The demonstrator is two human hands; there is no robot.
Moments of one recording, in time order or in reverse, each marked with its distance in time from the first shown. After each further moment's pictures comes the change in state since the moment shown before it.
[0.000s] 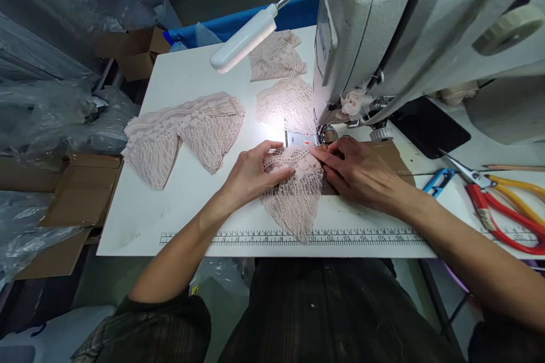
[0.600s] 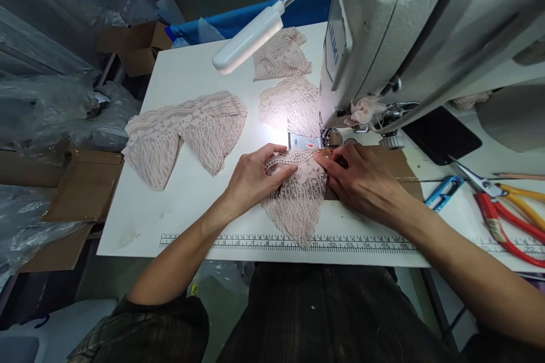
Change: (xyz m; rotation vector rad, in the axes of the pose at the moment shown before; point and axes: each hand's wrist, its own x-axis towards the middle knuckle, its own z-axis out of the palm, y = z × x) left_hand -0.001 0.005 0.003 -0.004 0.051 -0.029; right_hand -0.003 -0.008 0.005 -0.129 -0.020 0.025
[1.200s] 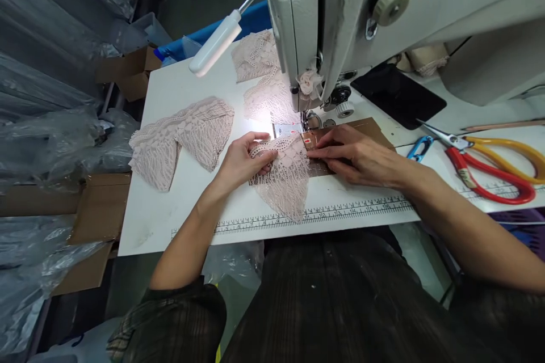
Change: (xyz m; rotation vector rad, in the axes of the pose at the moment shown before) left_hand 0.008 0.004 -0.005 -0.300 -0.081 -0.198; right_hand -0.017 0.021 -0.015 0.493 0.083 -0.075
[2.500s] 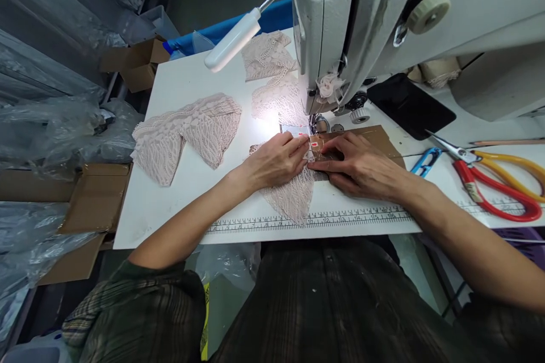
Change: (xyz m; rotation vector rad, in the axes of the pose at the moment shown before) left_hand 0.028 -0.003 0.025 1.236 -0.180 1.123; right_hand -0.005 -0.006 0.008 -0.247 -0.094 -0.041
